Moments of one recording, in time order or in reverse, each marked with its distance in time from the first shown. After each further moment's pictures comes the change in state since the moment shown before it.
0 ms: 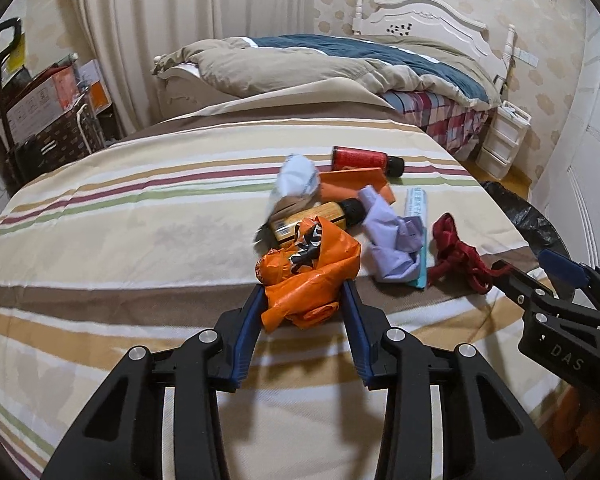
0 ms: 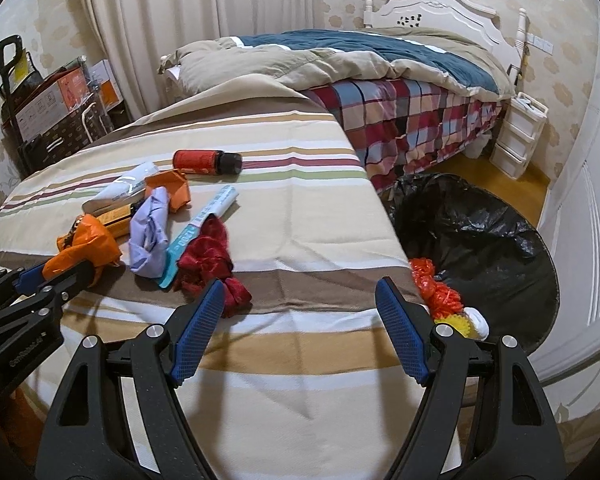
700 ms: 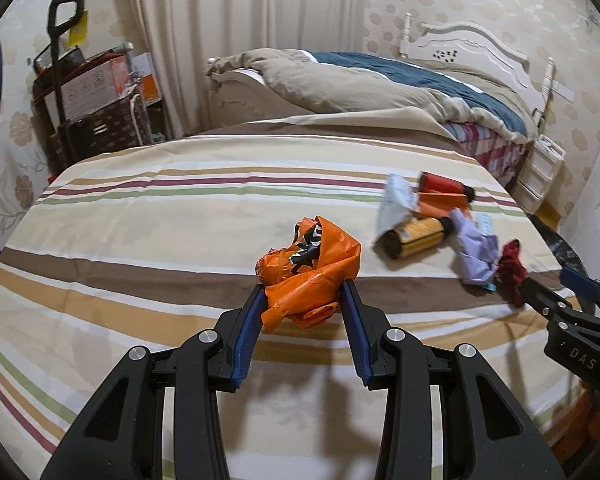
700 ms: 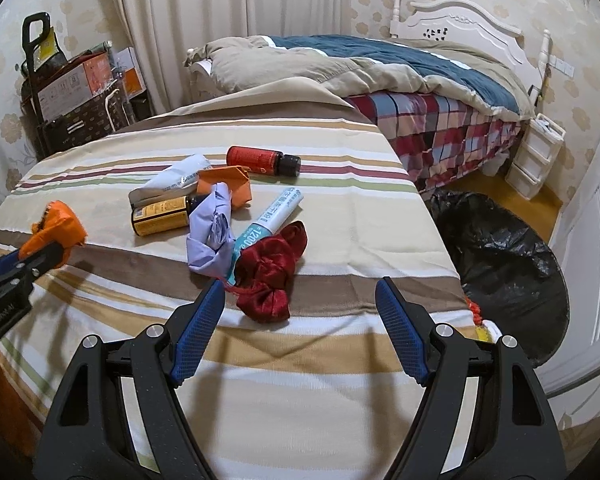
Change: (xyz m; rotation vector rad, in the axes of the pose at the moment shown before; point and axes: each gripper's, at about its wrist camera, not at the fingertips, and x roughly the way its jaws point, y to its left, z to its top) left arm -0.025 0.063 -0.009 -0.111 -0.061 0.116; right arm -0.006 0.042 0.001 -0.079 -0.011 0.027
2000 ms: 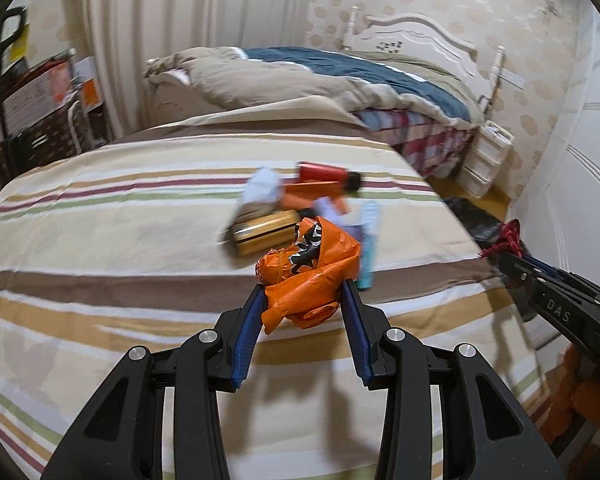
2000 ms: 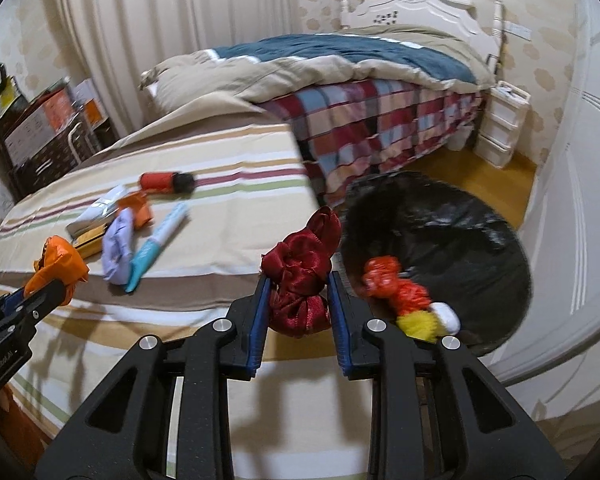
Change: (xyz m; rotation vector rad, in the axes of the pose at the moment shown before) left arm -0.007 -0.091 0.000 0.084 0.019 -0.211; right arm -0.019 -0.094 -0.007 0.157 -0.009 -0.062
